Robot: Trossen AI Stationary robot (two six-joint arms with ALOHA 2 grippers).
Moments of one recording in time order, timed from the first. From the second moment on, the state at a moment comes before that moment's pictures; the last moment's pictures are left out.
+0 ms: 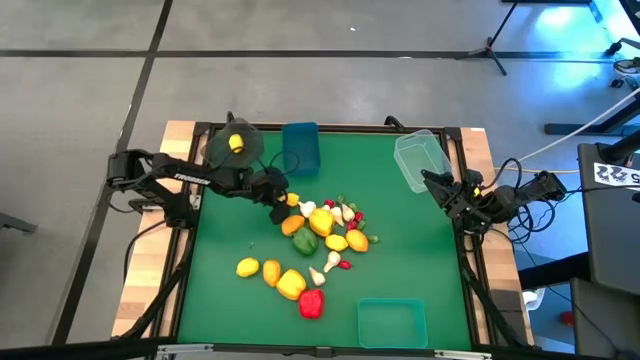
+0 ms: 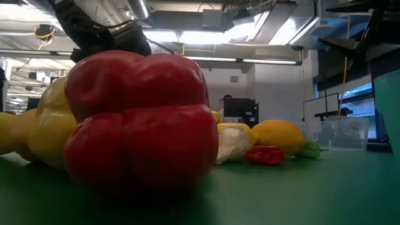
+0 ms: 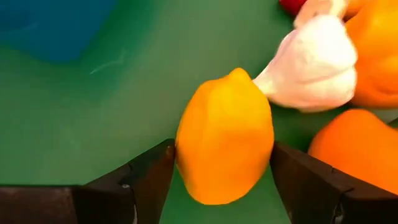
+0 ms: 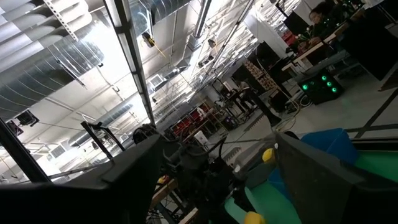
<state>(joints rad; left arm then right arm) 0.23 1.47 0.61 -0.10 -0.02 -0.37 0.42 0.05 0.05 0.49 0.80 0.40</state>
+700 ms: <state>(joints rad) 0.23 1.49 0.60 -0.05 -0.01 -0.39 0.43 0.05 0.05 0.49 0.80 0.42</state>
